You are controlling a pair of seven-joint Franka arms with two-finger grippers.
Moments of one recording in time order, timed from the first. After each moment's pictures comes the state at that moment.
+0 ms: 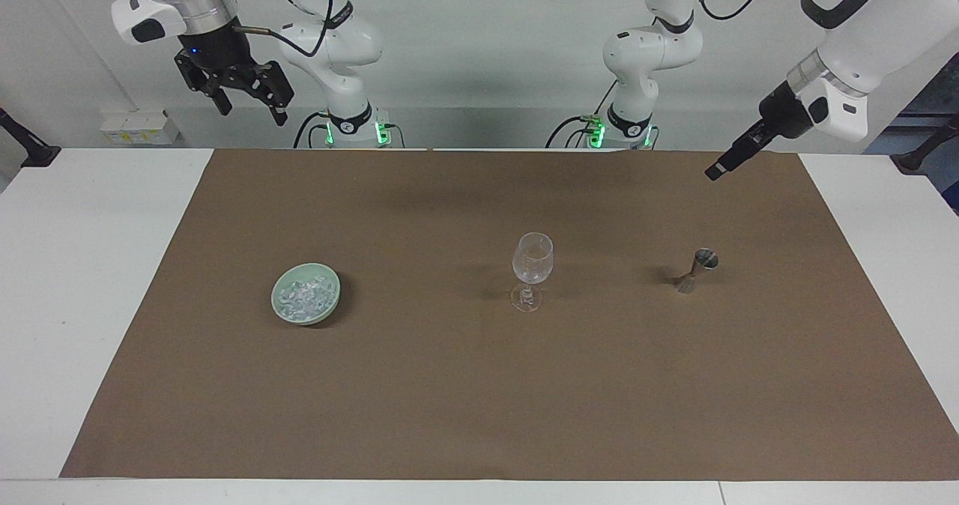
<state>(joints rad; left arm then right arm) 0.19 -0.05 -0.13 -1.68 -0.36 1.50 -0.72 0.03 -0.04 -0.01 -1.43 0.00 1.33 0.28</state>
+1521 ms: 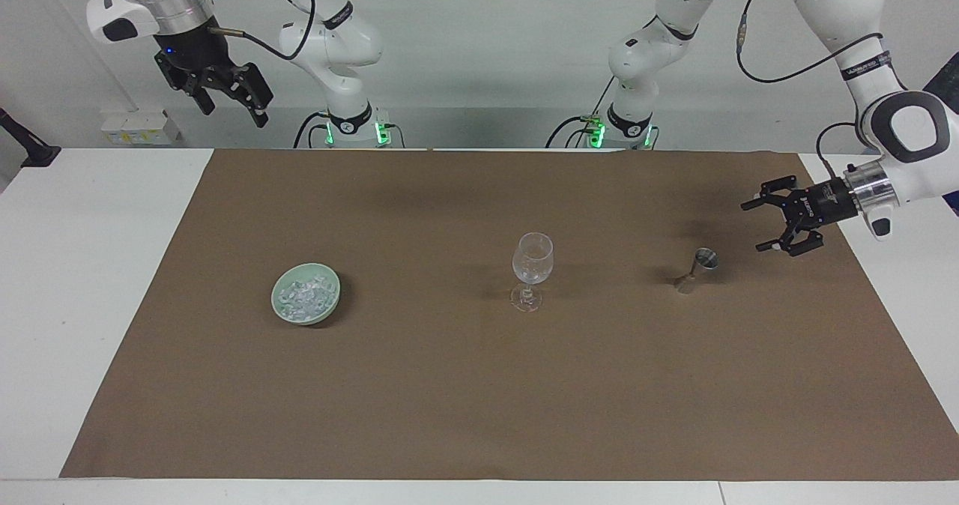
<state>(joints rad) 0.53 0.28 -0.13 -1.81 -0.69 1.56 -1.00 -0.02 -0.04 -0.01 -1.43 0.00 1.34 0.28</state>
